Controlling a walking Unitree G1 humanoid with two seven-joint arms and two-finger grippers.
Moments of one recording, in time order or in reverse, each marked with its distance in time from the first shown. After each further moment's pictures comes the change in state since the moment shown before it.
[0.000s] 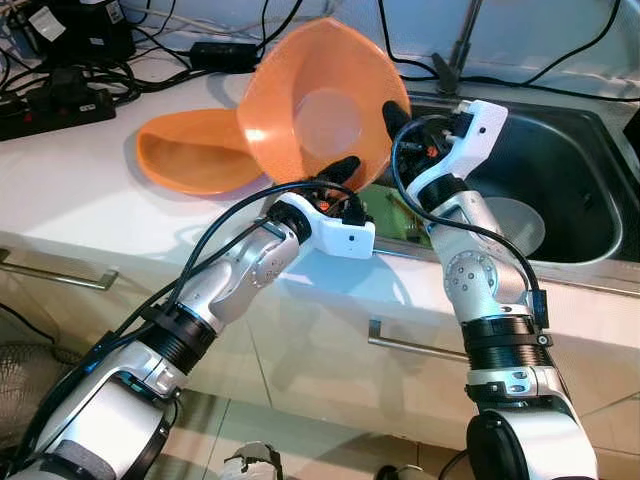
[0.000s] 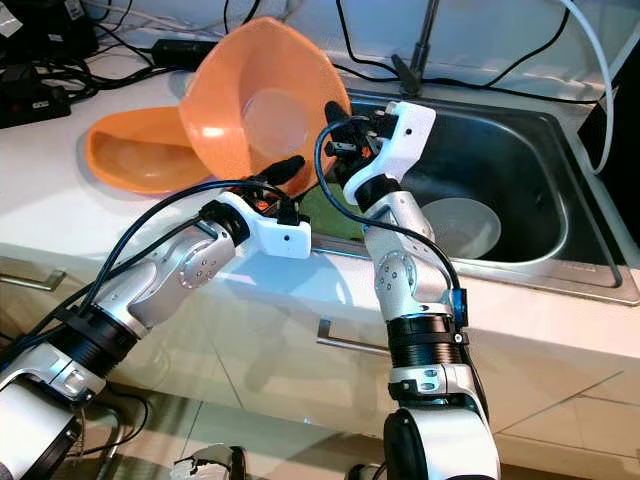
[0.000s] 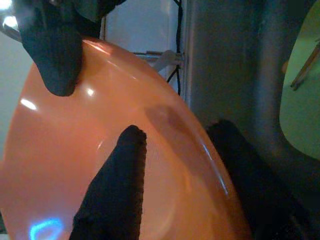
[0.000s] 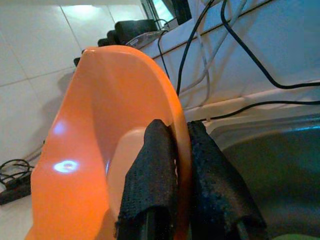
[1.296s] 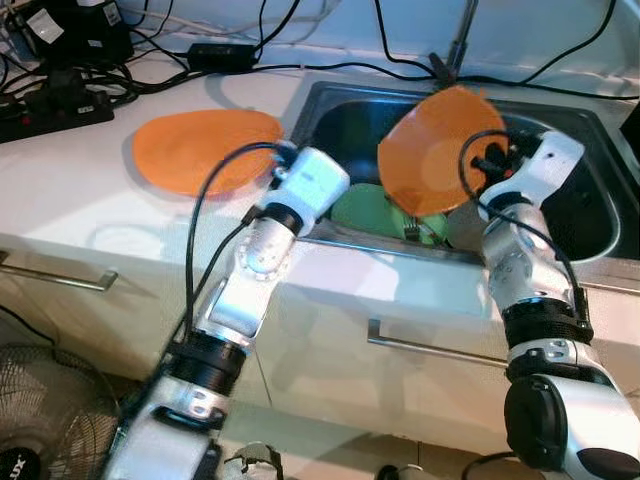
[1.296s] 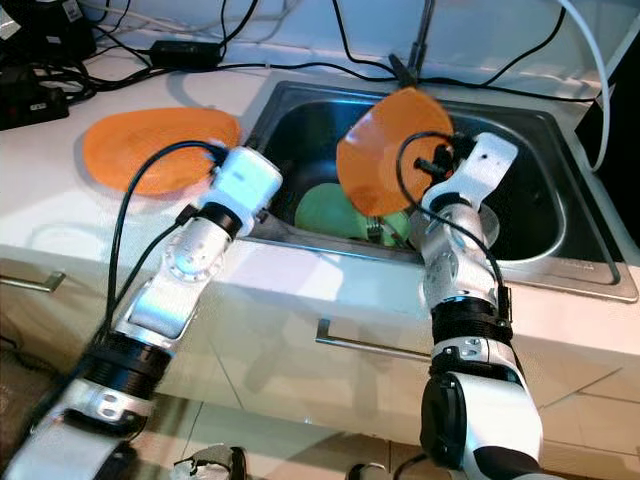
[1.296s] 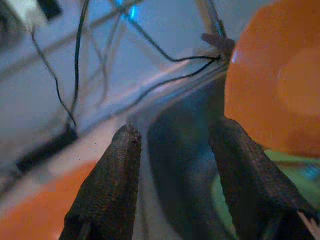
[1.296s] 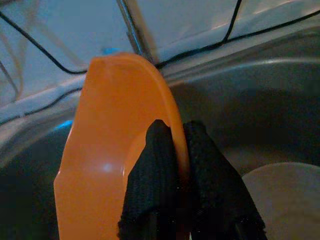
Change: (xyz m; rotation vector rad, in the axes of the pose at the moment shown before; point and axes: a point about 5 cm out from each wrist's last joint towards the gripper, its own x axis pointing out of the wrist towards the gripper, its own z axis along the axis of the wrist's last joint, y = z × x) left arm -0.005 -0.002 -0.010 -1.084 0.197 0.269; right arm -0.029 -0.106 0.000 -0.157 0.054 -0.610
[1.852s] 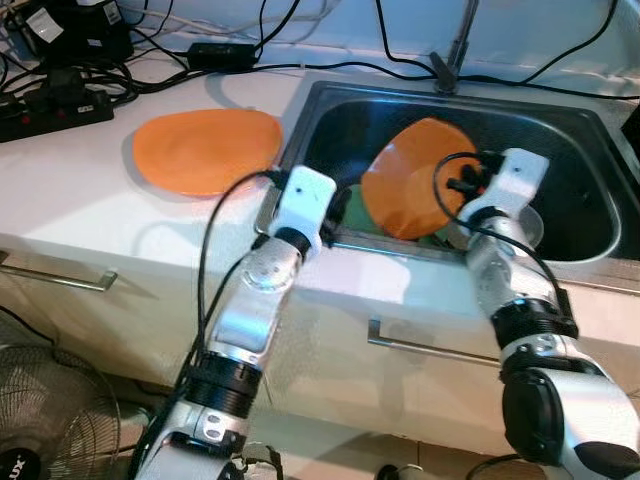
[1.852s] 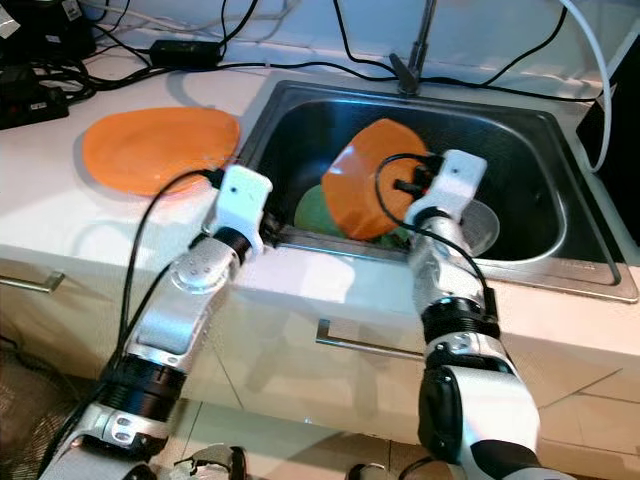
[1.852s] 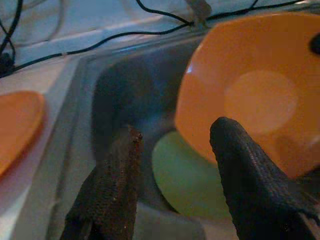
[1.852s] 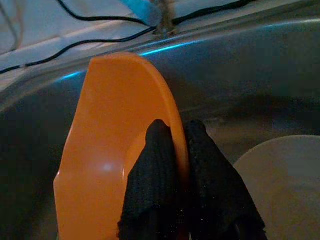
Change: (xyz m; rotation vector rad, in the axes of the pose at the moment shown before) left arm -0.010 -0.026 -0.013 -0.245 0.141 -0.075; right arm -0.001 0.012 -0.027 -0.079 0.117 0.066
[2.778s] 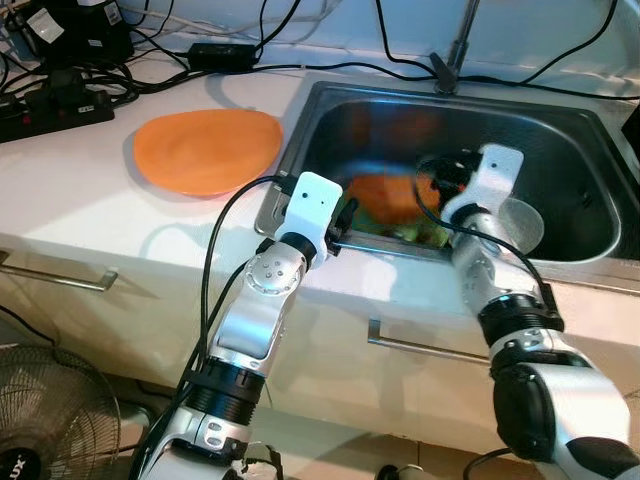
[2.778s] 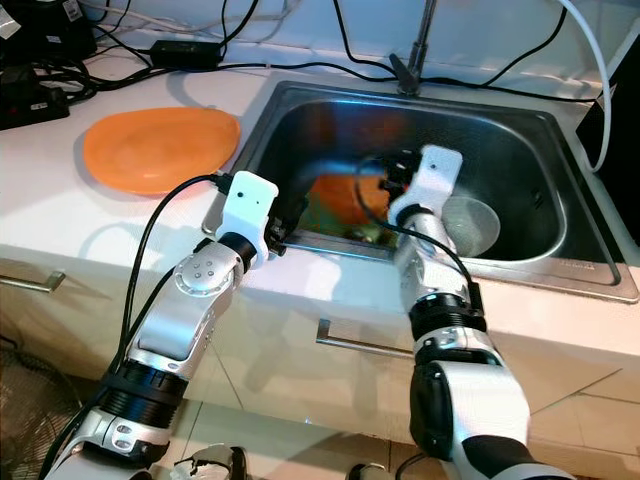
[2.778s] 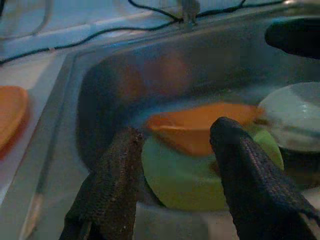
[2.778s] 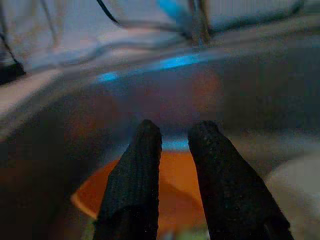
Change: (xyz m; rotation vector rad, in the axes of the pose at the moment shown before) left arm -0.003 -0.006 0.001 -0.017 -0.001 -0.028; right arm 0.000 0.024 0.005 -0.051 -0.070 0.102
